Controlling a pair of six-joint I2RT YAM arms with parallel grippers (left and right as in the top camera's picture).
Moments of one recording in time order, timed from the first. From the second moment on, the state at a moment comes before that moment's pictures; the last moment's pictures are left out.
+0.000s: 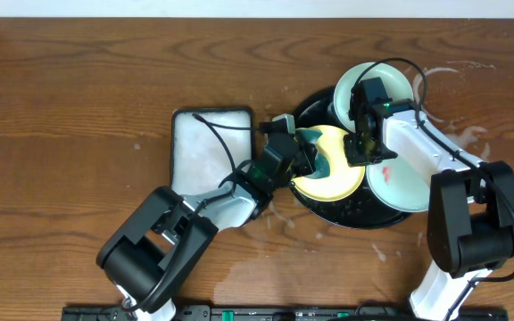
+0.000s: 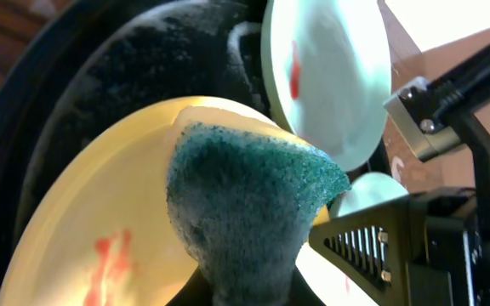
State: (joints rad) left arm -0.70 1.85 0.82 0.48 0.07 -0.99; right arm 0.23 1.93 1.26 -0.80 0.06 0.12
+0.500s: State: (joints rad) left arm -0.74 1.86 0.98 0.03 0.02 -0.90; right arm 0.23 1.93 1.26 -0.80 0.06 0.13
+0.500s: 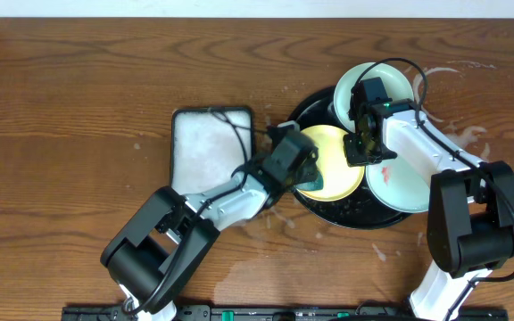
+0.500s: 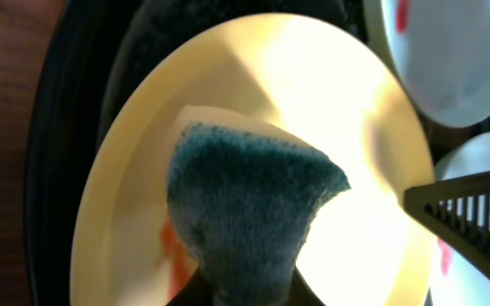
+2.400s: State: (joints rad) left arm -0.75 1.98 1.20 -0.23 -0.23 -0.72; right arm 0.23 1.93 1.26 -0.80 0.03 0.13
